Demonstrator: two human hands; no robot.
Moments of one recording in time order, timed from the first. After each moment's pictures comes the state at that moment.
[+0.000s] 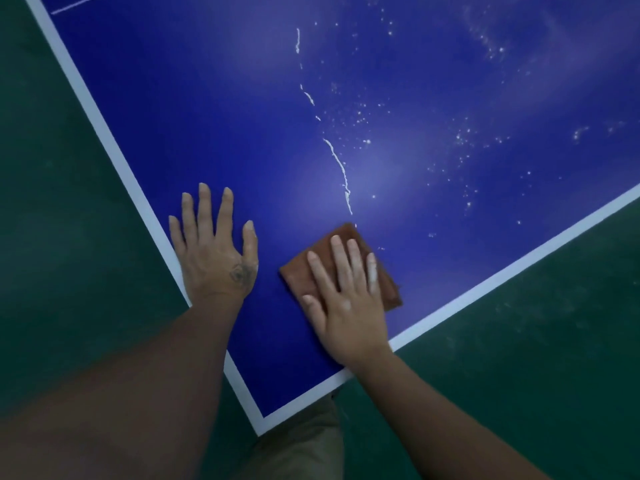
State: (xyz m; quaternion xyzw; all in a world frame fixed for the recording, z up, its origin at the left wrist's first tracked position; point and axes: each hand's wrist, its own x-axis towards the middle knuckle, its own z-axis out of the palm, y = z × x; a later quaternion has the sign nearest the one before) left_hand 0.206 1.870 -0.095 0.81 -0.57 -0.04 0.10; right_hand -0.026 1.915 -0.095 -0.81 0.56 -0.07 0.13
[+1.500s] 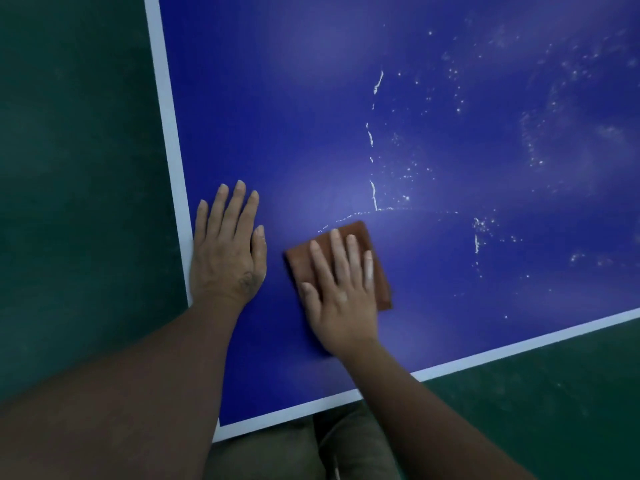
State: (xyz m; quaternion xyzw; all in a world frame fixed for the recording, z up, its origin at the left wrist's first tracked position) left_hand 0.208 1.866 -0.089 0.82 -0.54 -0.06 0.17; right_hand -0.009 1.836 -0.088 -0.87 0.47 -0.05 0.11
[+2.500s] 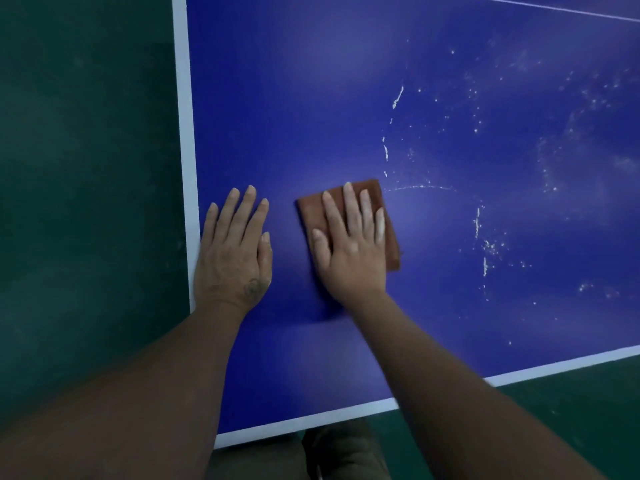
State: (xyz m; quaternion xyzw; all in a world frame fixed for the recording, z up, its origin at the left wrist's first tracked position) left_hand 0.208 1.866 -0.090 0.82 -0.54 -0.06 0.18; right_hand 0.034 1.751 -0.092 -0.88 0.47 -0.09 0.08
